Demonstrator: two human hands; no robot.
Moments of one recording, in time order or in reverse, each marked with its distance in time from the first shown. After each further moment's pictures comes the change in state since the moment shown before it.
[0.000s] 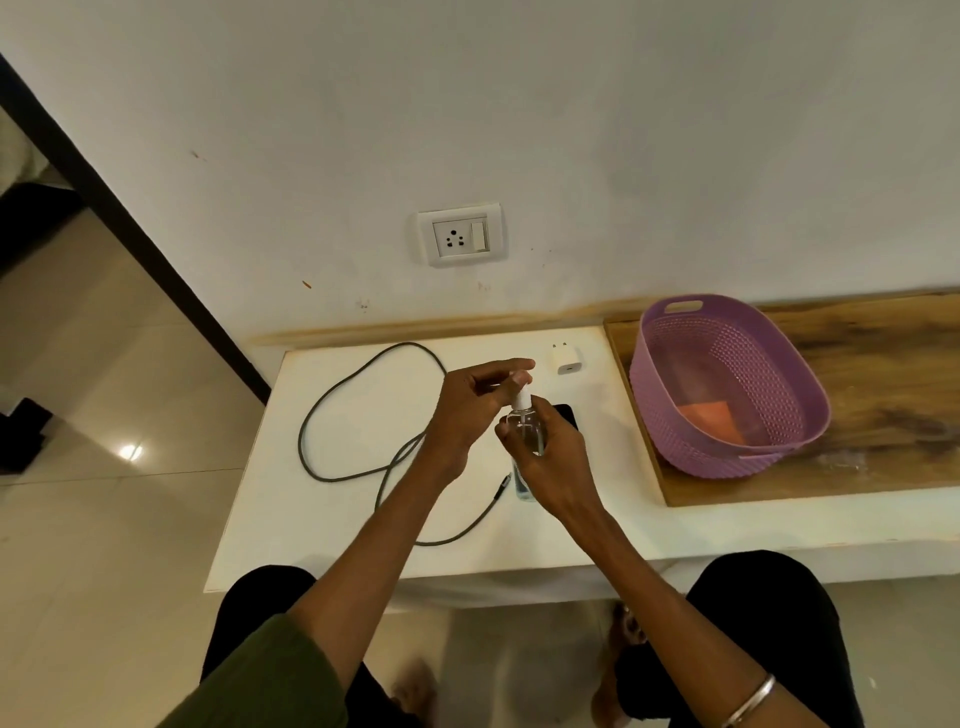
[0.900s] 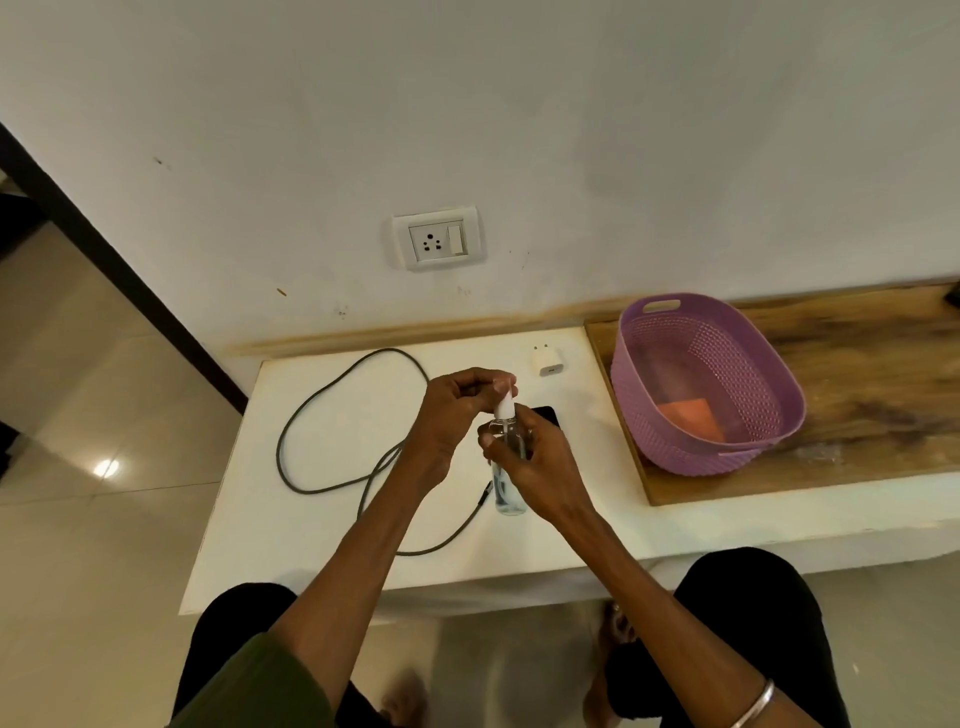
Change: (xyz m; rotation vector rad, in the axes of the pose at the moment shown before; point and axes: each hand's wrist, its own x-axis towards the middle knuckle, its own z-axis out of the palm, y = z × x) left_hand 0.008 -0.003 0.001 -0.046 -0.060 -0.031; right_hand -0.002 -0.006 -0.012 0.143 -0.096 -0.009
